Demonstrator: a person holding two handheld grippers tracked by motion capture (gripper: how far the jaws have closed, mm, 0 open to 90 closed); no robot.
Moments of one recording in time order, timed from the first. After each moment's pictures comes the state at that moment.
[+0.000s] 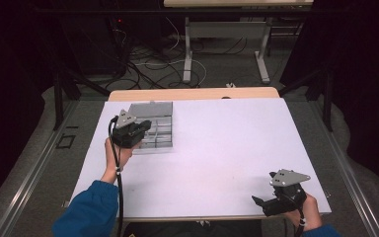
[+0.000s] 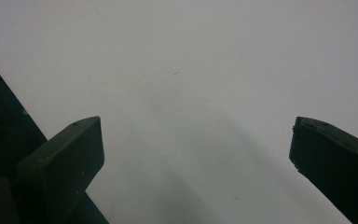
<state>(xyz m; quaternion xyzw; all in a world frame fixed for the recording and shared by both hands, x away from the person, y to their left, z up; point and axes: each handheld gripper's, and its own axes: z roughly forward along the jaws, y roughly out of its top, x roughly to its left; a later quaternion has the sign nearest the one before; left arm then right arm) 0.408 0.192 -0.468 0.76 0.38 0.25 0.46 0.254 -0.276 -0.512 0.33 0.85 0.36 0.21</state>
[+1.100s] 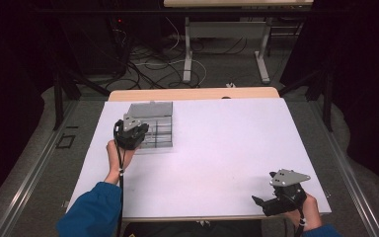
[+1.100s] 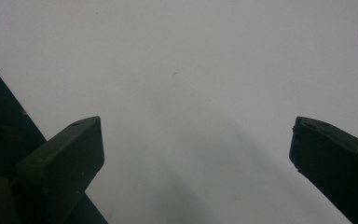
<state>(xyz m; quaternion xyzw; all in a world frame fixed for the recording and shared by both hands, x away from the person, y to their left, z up) 0.420 0.187 -0.501 0.77 0.41 0.28 0.39 0.255 -0.276 -0.512 0.32 0.85 0.35 0.21</state>
